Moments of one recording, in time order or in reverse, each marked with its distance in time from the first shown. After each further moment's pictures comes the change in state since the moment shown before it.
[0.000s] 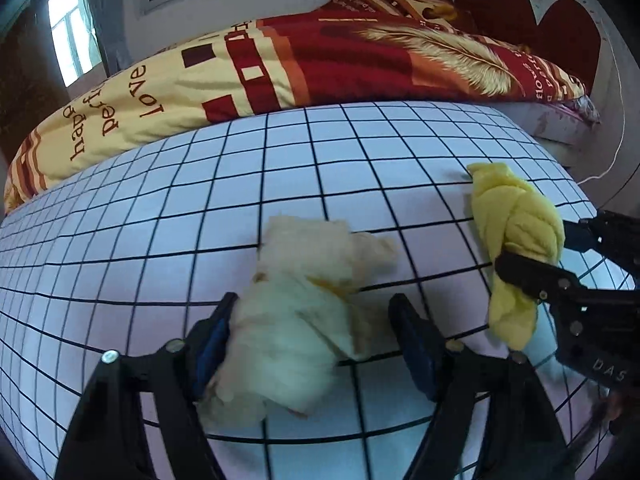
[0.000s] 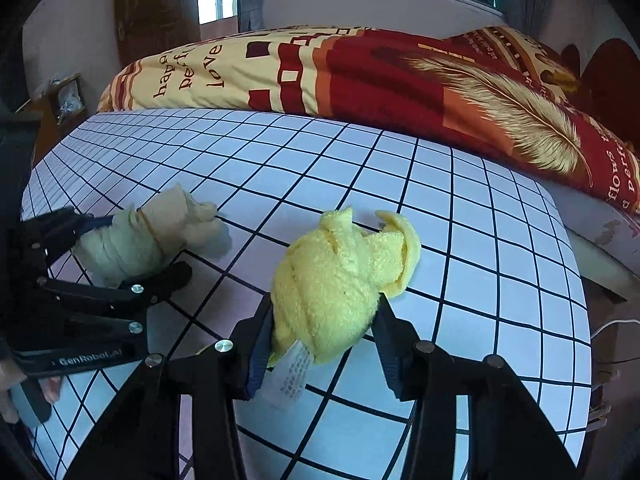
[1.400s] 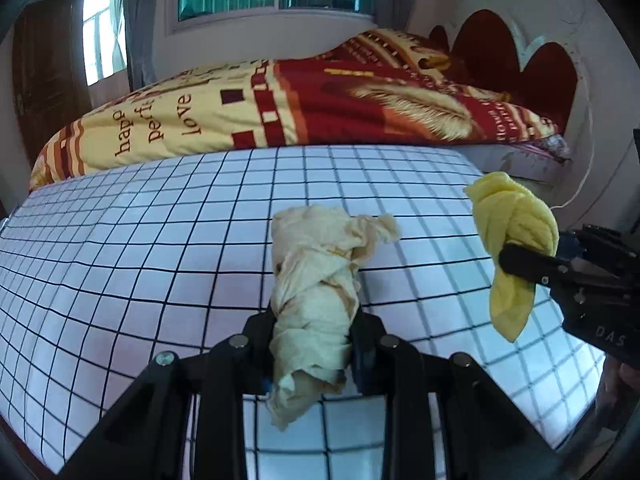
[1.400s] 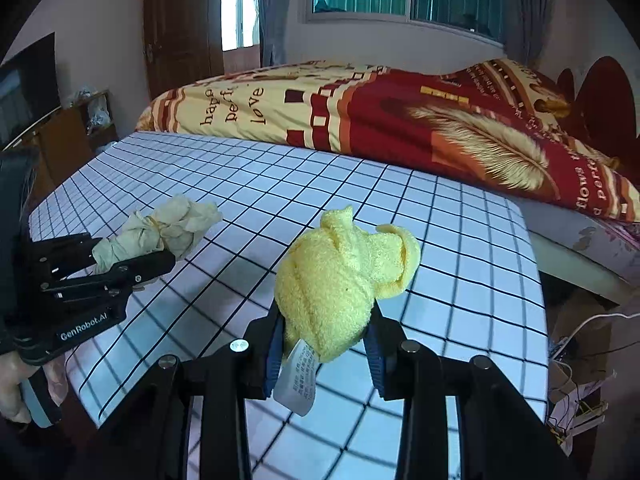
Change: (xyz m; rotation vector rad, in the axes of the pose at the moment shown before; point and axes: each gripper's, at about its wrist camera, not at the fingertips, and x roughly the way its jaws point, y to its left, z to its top) left arm -0.111 -0.012 -0.053 -0.075 -0.161 -0.027; right arm -0.122 0.015 -0.048 -0.035 -0.133 0.038
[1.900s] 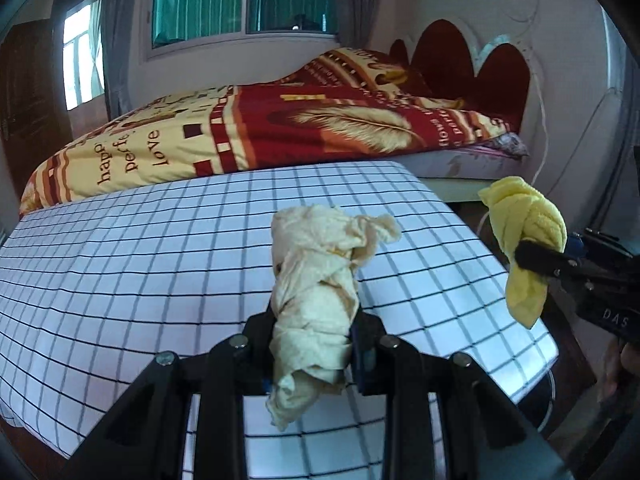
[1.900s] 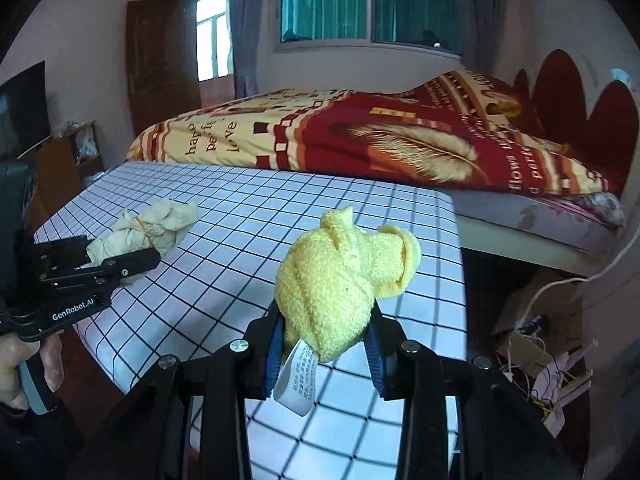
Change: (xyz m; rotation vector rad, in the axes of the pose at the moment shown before) left arm -0.058 -0.059 -0.019 0.057 -0.072 -0.079; right arm -0.116 -0.041 -0.056 0.082 -0.096 -0.073
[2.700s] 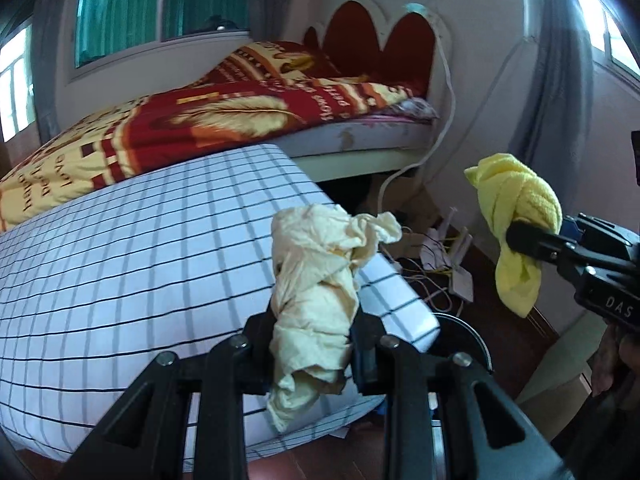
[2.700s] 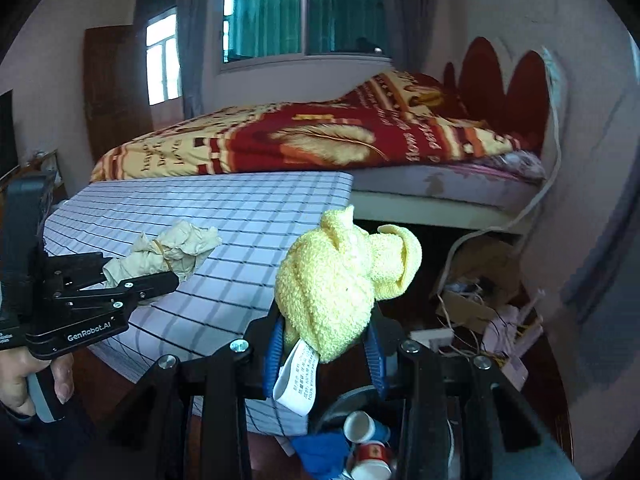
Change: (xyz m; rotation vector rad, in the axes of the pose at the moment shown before) left arm -0.016 -0.148 -0.036 0.151 0.025 -0.206; right arm -0.119 -0.091 -0.094 0.118 -0.039 -0.163
